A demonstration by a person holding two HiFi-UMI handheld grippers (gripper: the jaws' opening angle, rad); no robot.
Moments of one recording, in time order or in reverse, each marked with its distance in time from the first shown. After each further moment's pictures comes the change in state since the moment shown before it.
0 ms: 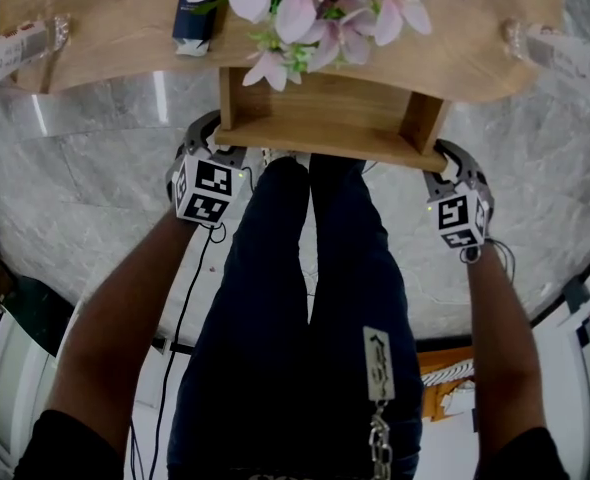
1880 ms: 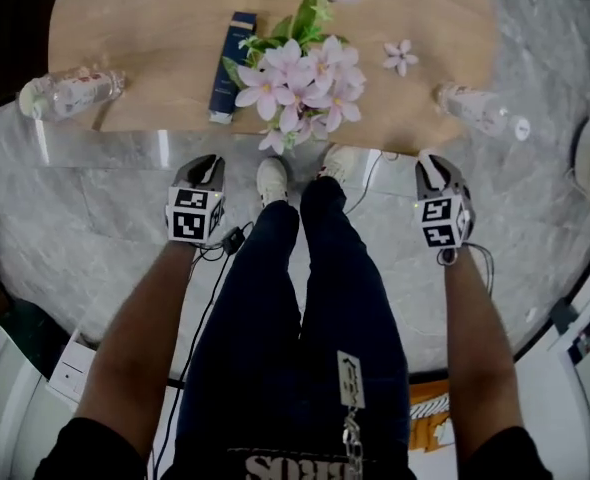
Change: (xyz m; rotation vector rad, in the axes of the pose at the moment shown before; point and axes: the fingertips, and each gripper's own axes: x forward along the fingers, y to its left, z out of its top) left arm -0.078 0.064 0.050 -0.314 -0.006 0.085; right arm -0.066 -0.113 0.054 0.187 0.056 -0.208
